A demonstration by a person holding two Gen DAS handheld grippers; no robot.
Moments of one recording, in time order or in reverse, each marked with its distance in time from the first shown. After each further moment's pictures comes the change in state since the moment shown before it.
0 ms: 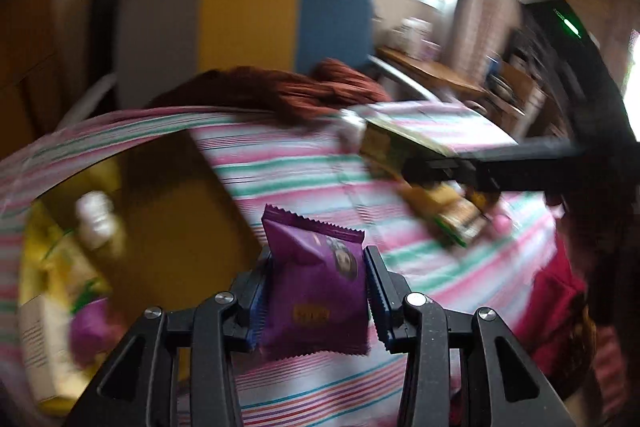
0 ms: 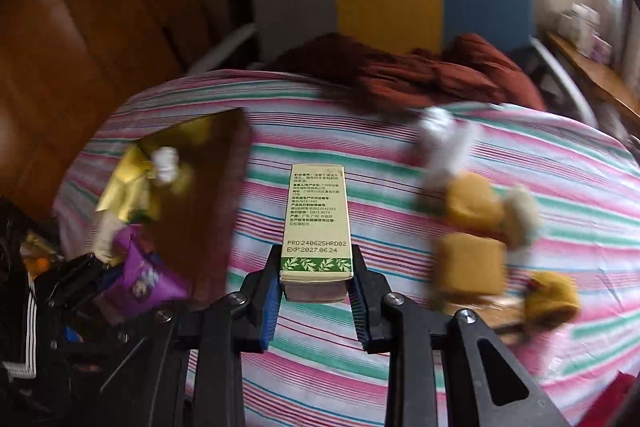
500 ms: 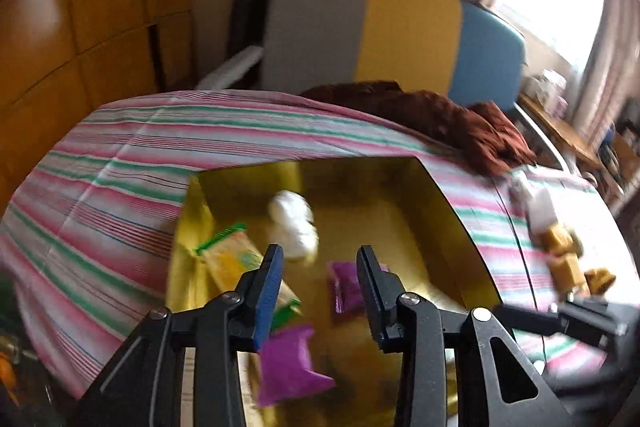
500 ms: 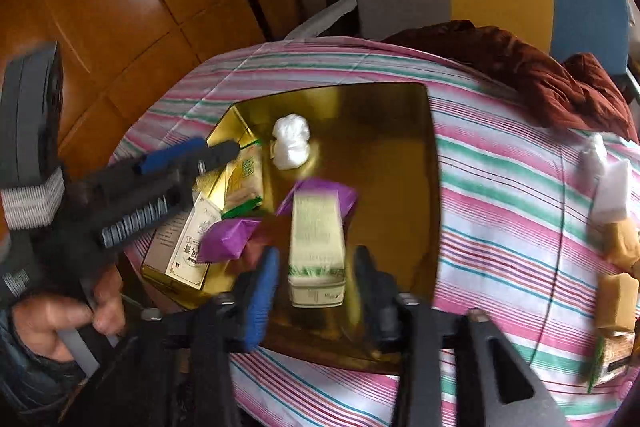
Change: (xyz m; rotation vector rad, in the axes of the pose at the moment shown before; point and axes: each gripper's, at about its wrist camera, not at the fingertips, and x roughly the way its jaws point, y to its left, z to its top) left arm -0.017 0.153 0.019 -0.263 -0.037 0.355; right arm 0.073 0.145 0.001 -0.132 0.060 0.185
